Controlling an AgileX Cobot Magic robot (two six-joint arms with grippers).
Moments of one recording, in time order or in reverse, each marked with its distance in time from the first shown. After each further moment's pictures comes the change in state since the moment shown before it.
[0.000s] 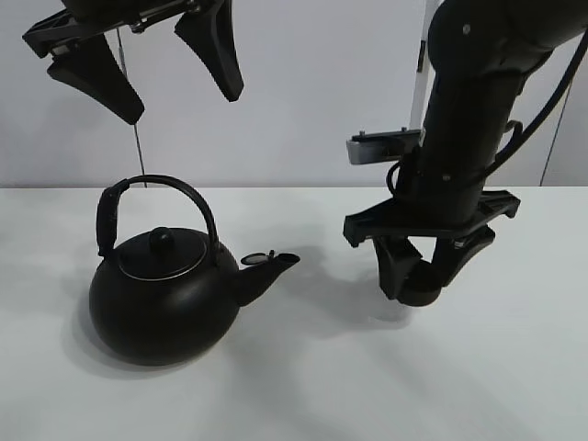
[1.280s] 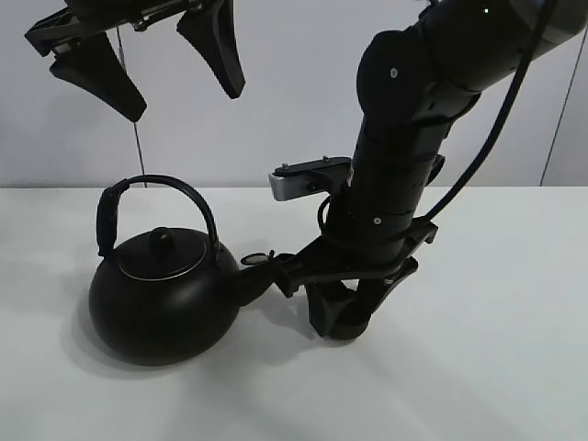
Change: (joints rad) left arm 0.000 0.000 0.000 0.000 -0.016 0.000; right arm 0.148 0.055 0.000 0.070 -0.126 -0.130
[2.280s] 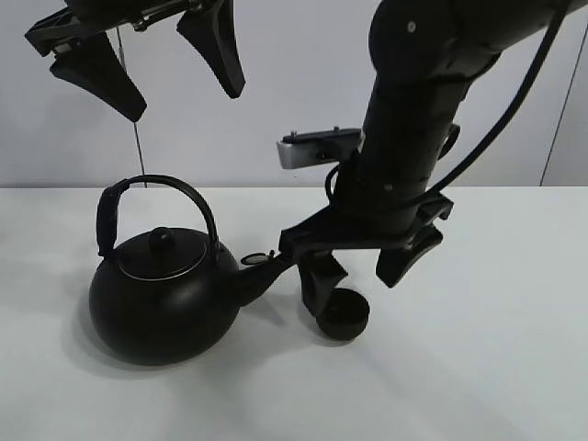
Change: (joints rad) left arm 0.000 0.000 0.000 0.000 -0.001 0.000; right arm 0.000 -0.064 -0.001 -0.005 0.060 0.053
